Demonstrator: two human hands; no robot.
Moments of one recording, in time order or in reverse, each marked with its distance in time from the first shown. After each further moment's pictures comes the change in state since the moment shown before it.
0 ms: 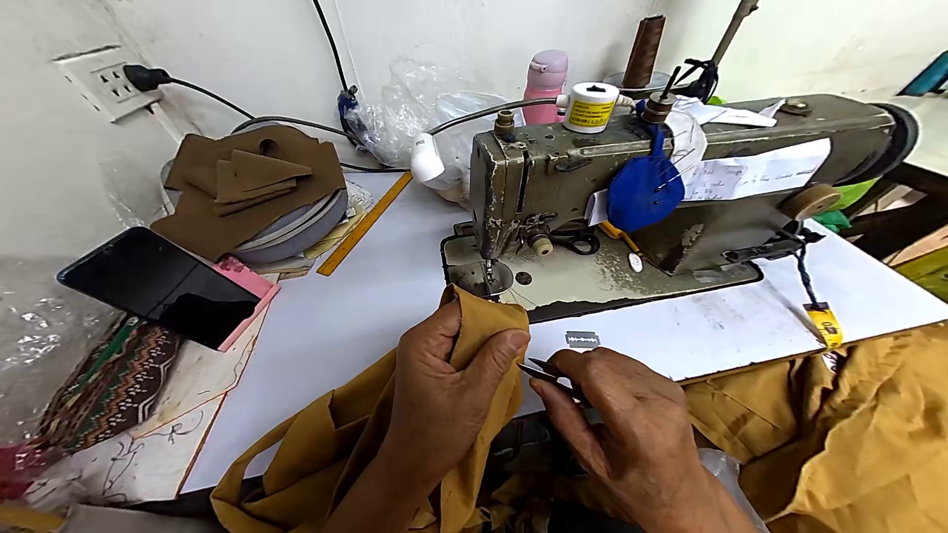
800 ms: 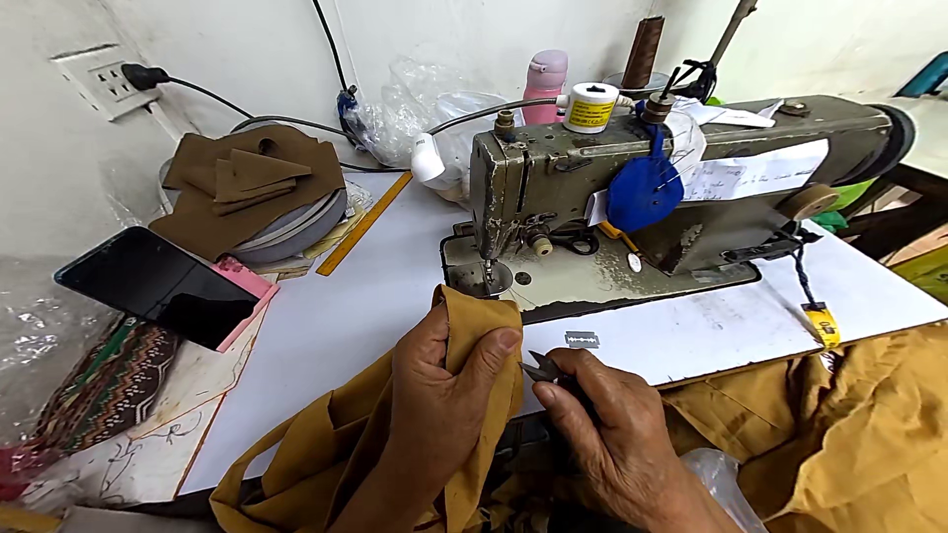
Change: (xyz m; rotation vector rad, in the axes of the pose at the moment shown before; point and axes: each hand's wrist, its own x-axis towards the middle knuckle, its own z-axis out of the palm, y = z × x) left_hand -0.004 -0.001 0.003 -0.016 0.076 0.033; right_hand -0.006 0.000 0.006 0.290 -0.059 0.133
